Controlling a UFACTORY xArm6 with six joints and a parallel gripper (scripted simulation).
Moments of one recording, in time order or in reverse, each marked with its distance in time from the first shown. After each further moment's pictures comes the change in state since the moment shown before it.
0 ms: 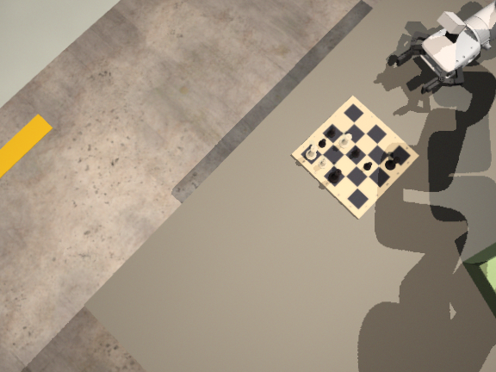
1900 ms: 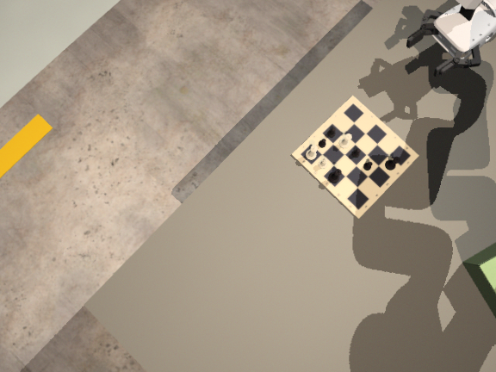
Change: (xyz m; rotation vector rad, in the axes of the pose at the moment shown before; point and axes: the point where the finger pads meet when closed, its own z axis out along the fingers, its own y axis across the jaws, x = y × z) arm 0.080 -0.010 -0.013 0.008 -0.031 0.004
